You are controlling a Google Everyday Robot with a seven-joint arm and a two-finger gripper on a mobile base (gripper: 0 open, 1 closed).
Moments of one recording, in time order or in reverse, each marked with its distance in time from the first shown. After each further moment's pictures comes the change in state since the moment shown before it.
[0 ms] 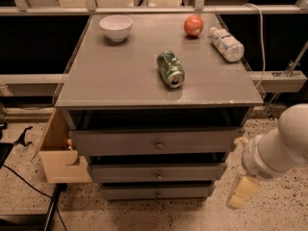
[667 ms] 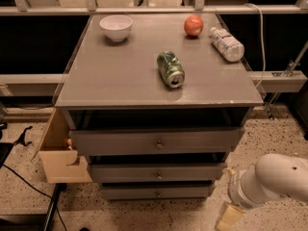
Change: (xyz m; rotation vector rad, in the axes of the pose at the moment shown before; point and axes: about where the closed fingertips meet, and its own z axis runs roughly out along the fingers) arm 0.047 0.032 0.131 -0.046 -0.028 0.017
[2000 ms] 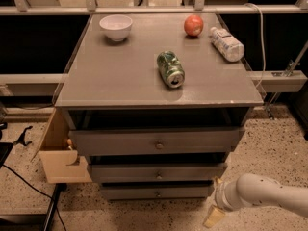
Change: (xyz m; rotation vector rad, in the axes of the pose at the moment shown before) arm 0.044 -0.040 0.165 0.030 -0.083 -0.009
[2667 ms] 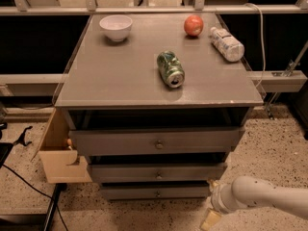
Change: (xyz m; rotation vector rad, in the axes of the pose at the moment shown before) arm 0.003 0.010 0.021 -0.032 -0.003 -0.007
